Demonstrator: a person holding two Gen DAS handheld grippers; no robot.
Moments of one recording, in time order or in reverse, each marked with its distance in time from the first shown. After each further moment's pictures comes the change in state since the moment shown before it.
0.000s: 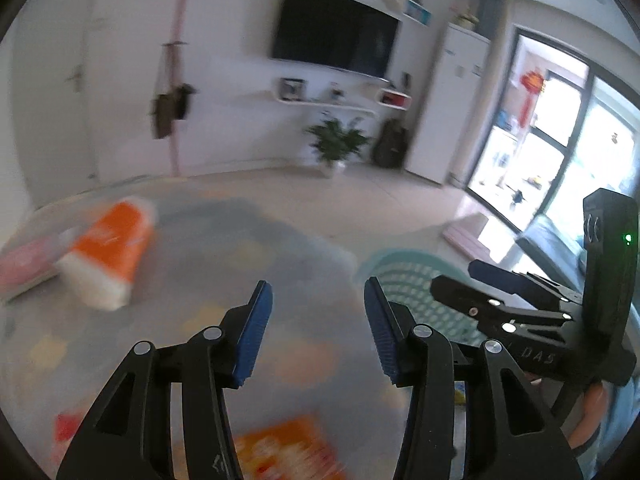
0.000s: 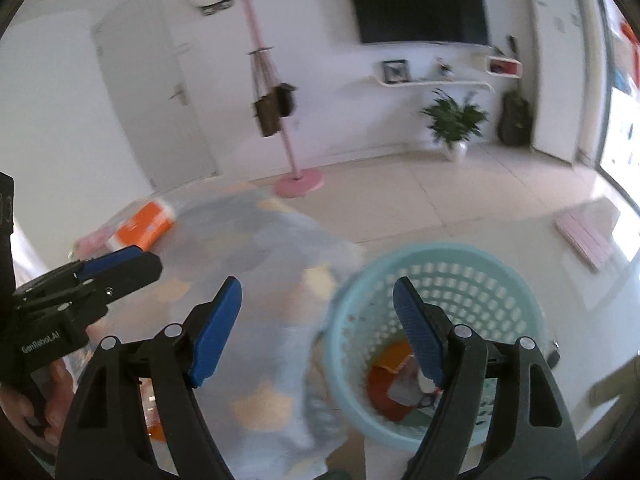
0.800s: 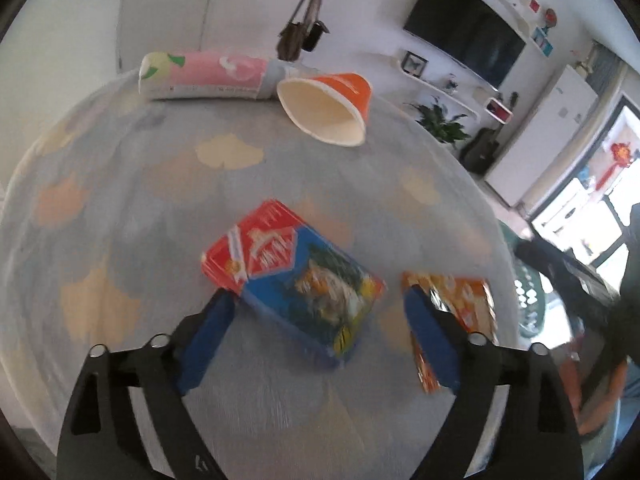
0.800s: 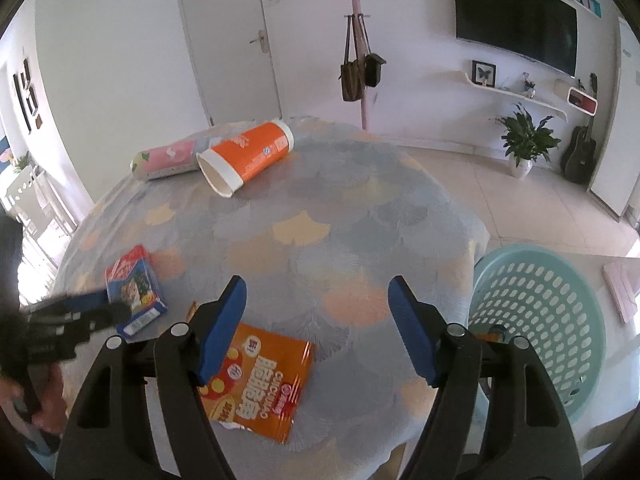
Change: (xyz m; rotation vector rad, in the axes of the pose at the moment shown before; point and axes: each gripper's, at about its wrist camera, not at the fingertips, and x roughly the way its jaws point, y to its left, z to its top) left arm -0.058 0.142 -0.096 -0.356 0.149 0.193; right arm 0.027 0.117 -0.036 -0.227 0.117 0.129
